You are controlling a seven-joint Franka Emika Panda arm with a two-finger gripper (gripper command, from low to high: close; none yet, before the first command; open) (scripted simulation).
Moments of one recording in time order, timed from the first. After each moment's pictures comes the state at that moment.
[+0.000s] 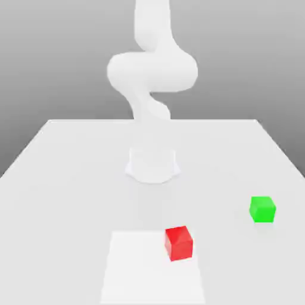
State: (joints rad) arm 0.00 -0.72 0.02 -2.35 -0.01 2.35 0.80
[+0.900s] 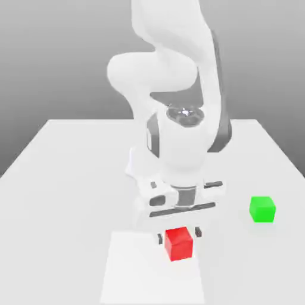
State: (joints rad) arm 0.10 0.23 0.04 -2.78 -0.06 3.01 0.74
